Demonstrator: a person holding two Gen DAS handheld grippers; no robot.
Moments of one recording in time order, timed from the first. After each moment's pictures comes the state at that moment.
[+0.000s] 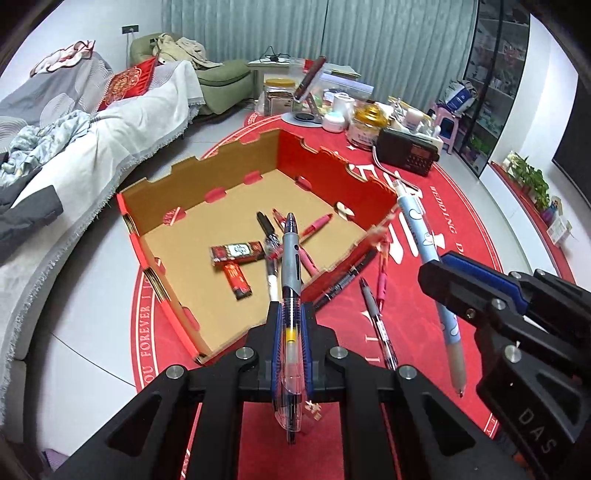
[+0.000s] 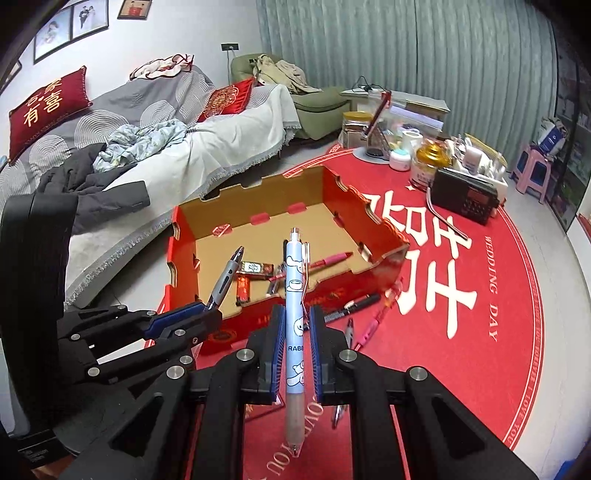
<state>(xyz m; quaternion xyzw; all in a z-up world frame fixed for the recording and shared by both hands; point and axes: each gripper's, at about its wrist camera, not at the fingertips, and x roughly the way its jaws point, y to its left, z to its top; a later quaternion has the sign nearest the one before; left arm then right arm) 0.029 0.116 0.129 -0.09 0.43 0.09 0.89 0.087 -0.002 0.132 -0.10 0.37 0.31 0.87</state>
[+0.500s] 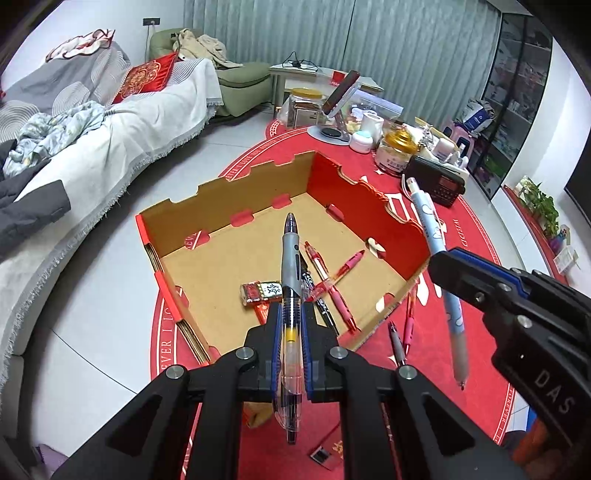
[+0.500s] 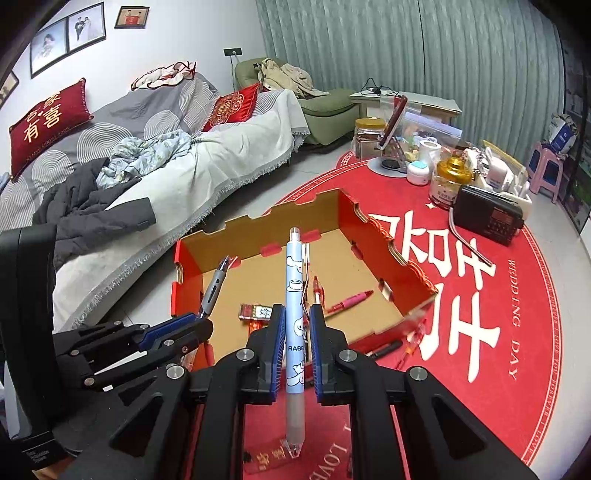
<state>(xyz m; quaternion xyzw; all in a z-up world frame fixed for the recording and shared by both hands) 0.061 0.169 0.137 -0.12 0.43 0.11 0.89 0.136 0.039 0.142 -0.08 0.38 0.33 0.86</state>
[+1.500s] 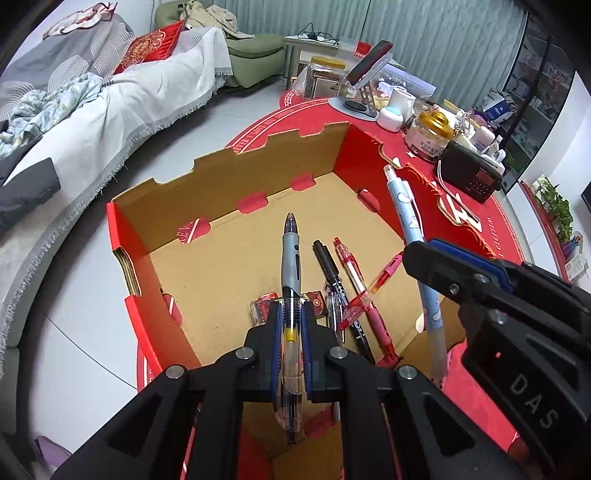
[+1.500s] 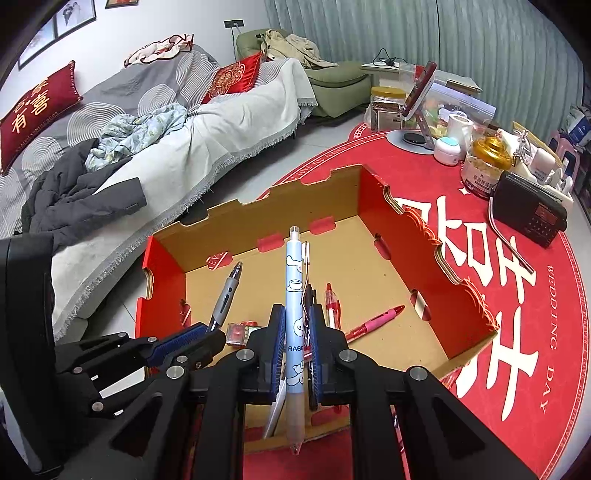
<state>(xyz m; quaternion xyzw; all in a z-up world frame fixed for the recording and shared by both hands) 0.116 0.203 0.089 -0.14 0.47 0.12 0.86 0.195 0.095 0.099 -0.10 0.43 0.33 0.84</state>
